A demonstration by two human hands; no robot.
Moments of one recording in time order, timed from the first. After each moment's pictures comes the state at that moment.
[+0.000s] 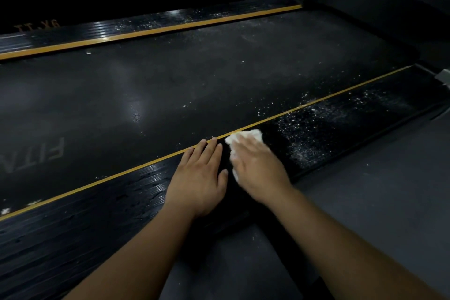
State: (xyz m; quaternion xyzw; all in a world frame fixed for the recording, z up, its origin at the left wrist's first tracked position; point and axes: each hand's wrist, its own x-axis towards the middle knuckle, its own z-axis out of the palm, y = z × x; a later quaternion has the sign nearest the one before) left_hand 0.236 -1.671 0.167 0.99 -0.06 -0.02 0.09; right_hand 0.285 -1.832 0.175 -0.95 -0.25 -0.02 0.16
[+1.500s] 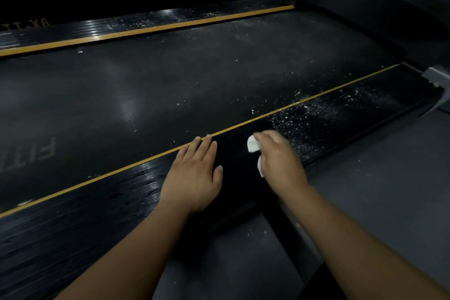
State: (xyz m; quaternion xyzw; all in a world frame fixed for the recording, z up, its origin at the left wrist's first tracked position) left_hand 0.236 -1.671 0.168 0.99 -0.06 -0.01 0.10; right_hand 0.292 -1.875 0.170 -0.96 -0.14 -0.08 0.23
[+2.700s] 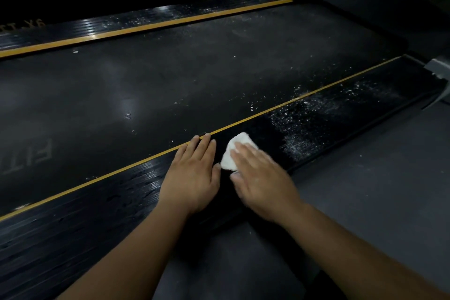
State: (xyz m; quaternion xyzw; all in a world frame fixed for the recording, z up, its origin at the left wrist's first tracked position) left_hand 0.236 -1.672 0.168 0.99 -0.06 -0.01 0.11; right_hand 0.255 -1.860 0.164 -0.95 -0.28 -0.01 0.11
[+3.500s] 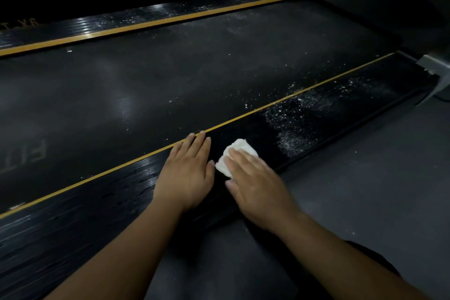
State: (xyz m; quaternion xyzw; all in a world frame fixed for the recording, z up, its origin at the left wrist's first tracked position) left_hand 0.237 -1.673 0.166 0.99 -0.06 0.00 0.11; right_hand 0.236 -1.864 0.162 -0.94 -0.30 -0.02 0.14
